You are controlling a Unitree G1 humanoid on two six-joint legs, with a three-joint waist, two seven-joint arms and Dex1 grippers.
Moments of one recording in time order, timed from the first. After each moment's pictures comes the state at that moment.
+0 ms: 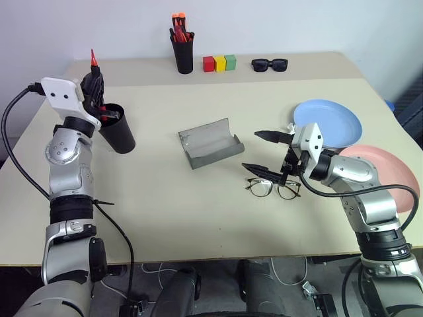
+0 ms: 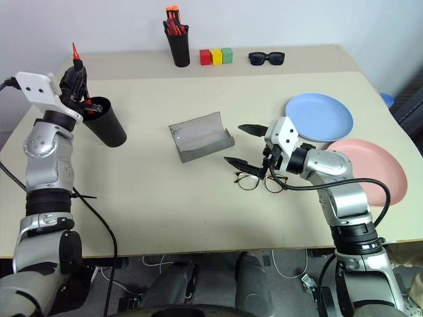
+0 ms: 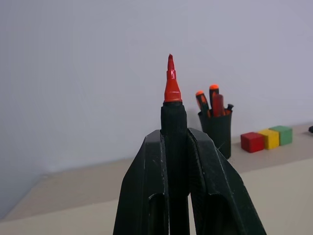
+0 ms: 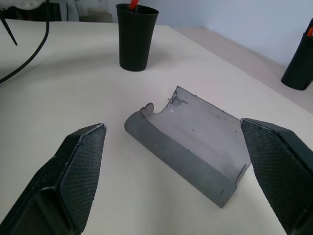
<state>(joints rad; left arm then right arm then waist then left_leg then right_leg) -0.68 0.49 0.31 0.48 -0.25 -0.21 -0.36 -0.40 -0.60 -0.01 -0.13 0.40 0.23 0.98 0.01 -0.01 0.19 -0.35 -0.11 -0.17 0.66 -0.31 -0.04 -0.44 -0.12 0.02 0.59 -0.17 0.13</state>
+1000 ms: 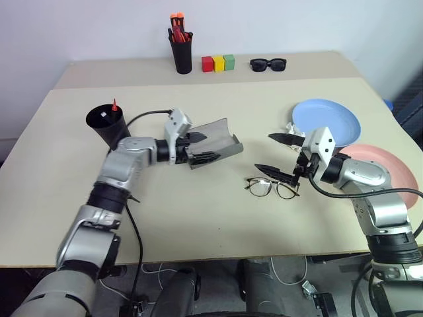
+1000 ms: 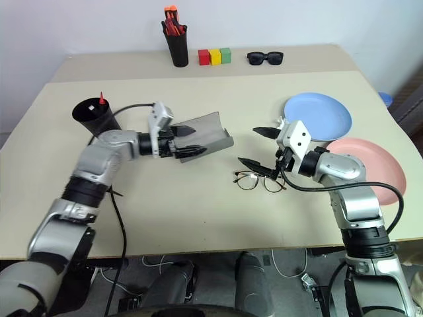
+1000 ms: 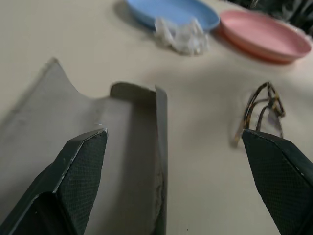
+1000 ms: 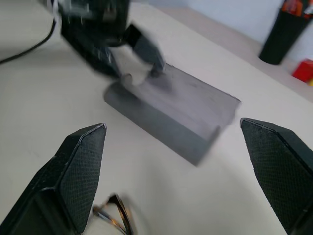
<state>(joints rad) -0.82 0.40 -0.22 0.45 -0.35 0.43 -0.98 -0.34 -0.65 -0.06 -0.09 0.37 0.19 0.97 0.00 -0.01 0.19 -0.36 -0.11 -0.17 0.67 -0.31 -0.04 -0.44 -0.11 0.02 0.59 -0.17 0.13</state>
